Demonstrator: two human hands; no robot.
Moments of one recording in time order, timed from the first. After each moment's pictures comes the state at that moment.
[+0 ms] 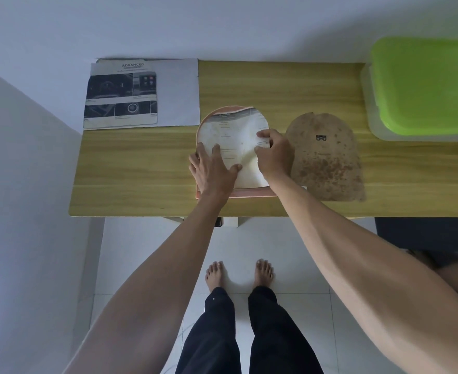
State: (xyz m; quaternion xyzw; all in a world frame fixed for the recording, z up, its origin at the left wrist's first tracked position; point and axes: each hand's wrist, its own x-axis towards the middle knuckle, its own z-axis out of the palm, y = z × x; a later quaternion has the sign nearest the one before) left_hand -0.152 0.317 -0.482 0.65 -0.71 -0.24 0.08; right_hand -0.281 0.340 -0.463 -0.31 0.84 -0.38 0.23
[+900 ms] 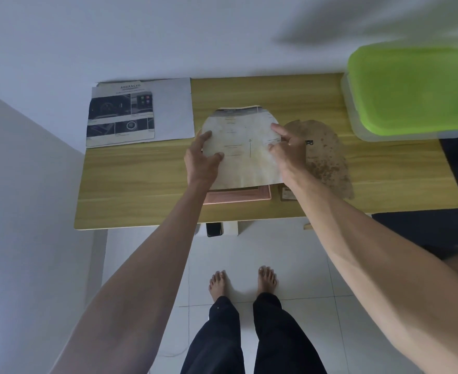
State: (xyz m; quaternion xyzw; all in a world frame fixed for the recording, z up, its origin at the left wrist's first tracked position) left_hand -0.142 0.286 -0.447 0.58 -0.58 -0.48 0.31; right_hand -0.322 0.358 -0.425 -0.18 0.74 -0.54 0.36
